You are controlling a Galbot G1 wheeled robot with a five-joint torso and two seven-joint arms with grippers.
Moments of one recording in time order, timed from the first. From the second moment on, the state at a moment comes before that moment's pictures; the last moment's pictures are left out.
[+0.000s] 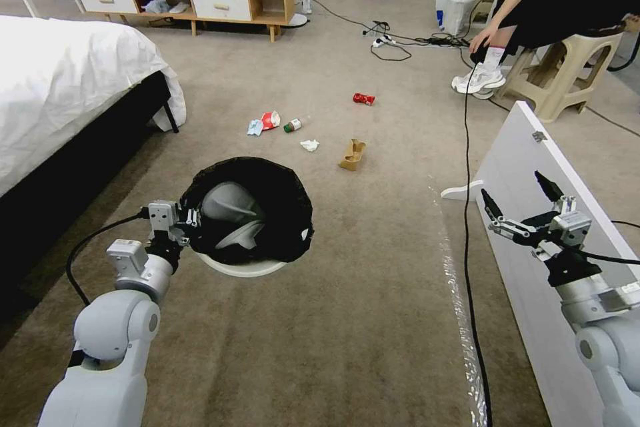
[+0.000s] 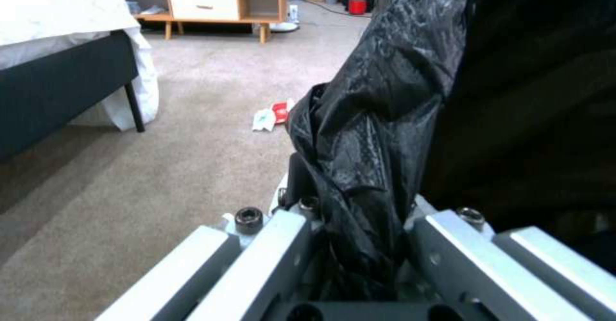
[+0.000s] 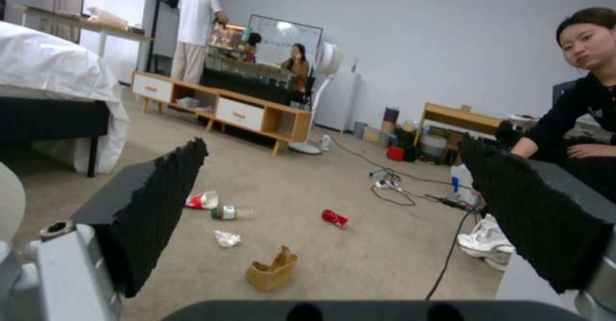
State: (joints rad) left arm 1.22 -1.28 -0.68 -2.03 -0.31 0.34 0.13; right arm -1.42 1.09 0.88 1.98 0.44 0.22 -0.34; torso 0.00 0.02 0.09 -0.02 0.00
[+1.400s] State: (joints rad) left arm 1.22 -1.28 -0.68 -2.03 -0.31 0.34 0.13; right arm -1.41 1.08 0.88 1.98 0.45 0.22 -0.36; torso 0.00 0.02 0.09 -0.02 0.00
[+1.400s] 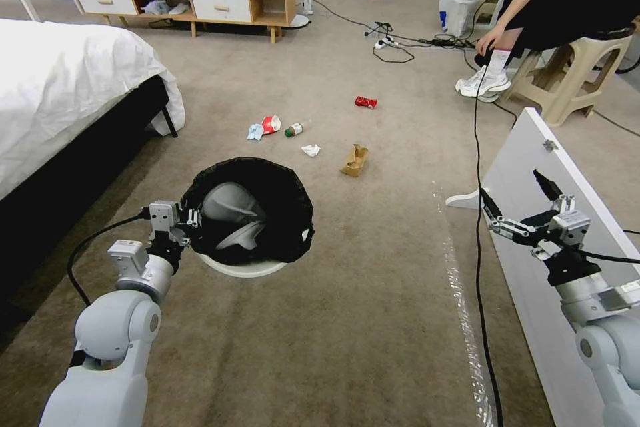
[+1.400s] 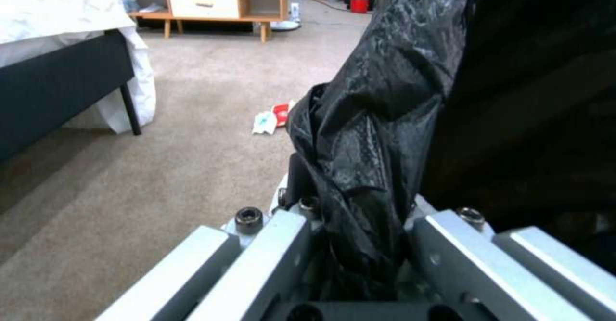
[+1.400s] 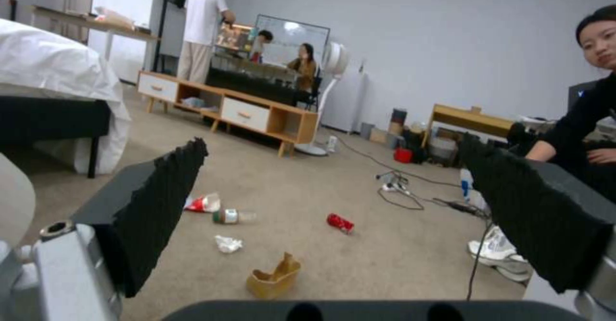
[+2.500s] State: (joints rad) left arm 1.22 -1.29 -0.68 -2.03 -0.31 0.34 0.13; right arm -1.41 1.09 0.88 1.97 0.44 0.22 -0.37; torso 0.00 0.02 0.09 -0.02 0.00
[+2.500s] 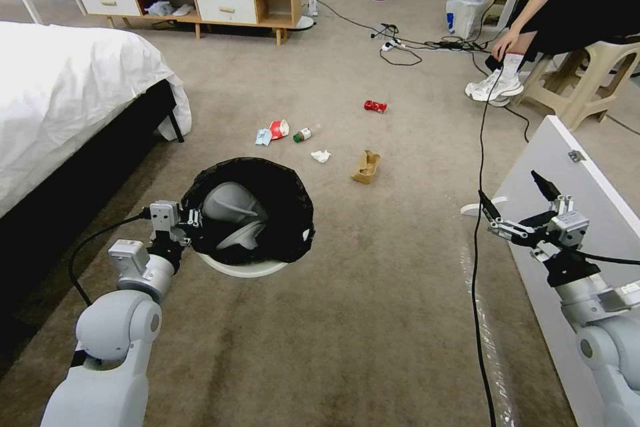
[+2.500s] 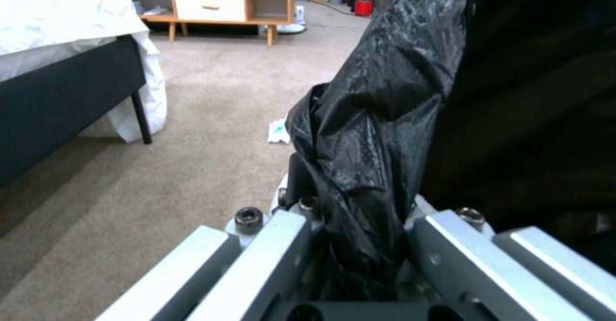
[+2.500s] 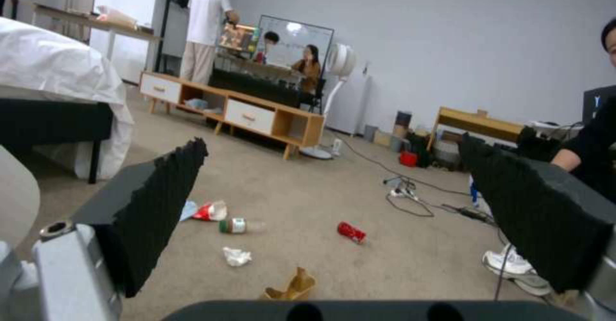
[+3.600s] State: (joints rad) left arm 1.22 -1.29 -0.68 -2.03 -0.31 0.34 0.13; right arm -1.41 1.09 0.88 1.96 0.44 0.22 -0.37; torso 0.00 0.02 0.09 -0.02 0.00
